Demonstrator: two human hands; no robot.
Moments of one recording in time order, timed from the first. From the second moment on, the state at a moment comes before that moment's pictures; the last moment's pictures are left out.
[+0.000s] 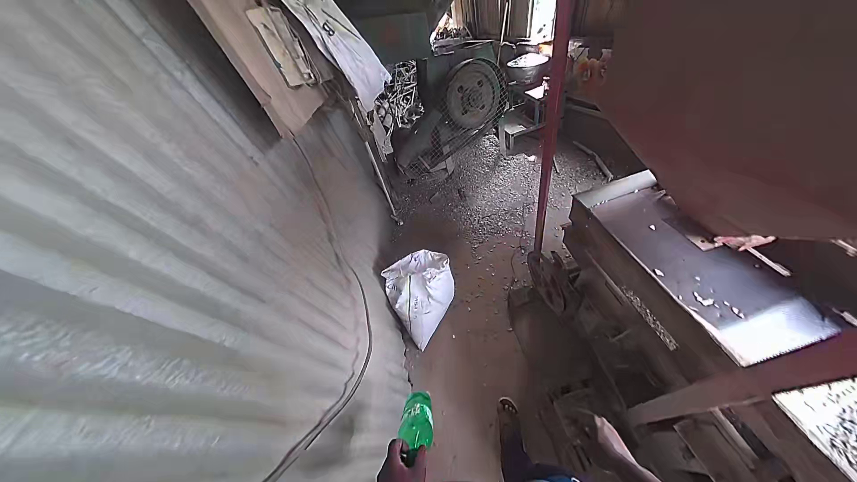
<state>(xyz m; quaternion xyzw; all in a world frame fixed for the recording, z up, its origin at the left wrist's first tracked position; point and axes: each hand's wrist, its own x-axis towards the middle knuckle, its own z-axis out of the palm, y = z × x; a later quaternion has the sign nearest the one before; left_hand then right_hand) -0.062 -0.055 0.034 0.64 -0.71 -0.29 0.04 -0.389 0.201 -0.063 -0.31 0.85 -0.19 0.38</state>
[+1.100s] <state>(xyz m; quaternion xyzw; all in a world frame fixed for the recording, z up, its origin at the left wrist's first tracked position) -1.030 -0.598 0.168 -0.04 -0.84 -0.54 0.05 -1.016 -0.417 0.091 -0.14 0.90 -0.38 -0.15</state>
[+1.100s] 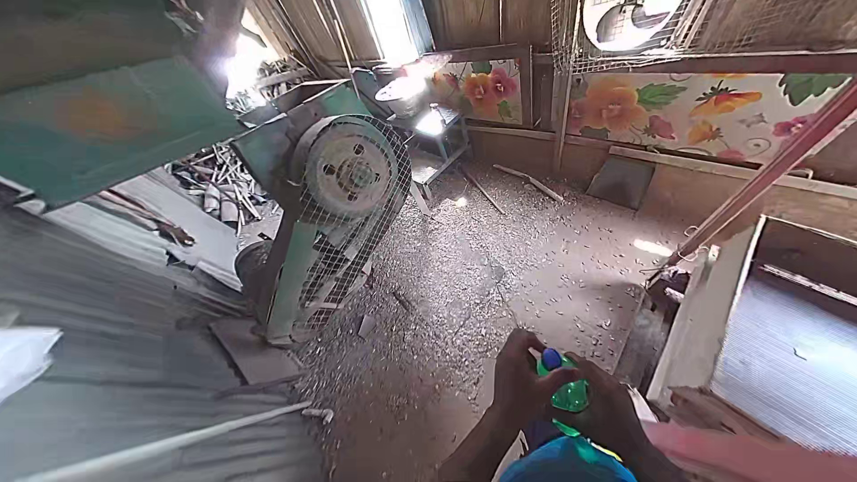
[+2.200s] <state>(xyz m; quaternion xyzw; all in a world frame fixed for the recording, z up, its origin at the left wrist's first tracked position) -1.875 -0.815 0.285 -0.15 -0.83 -0.54 -0.02 -1.844 -0.608 0.221 -0.11 0.95 -0.28 -0.12</state>
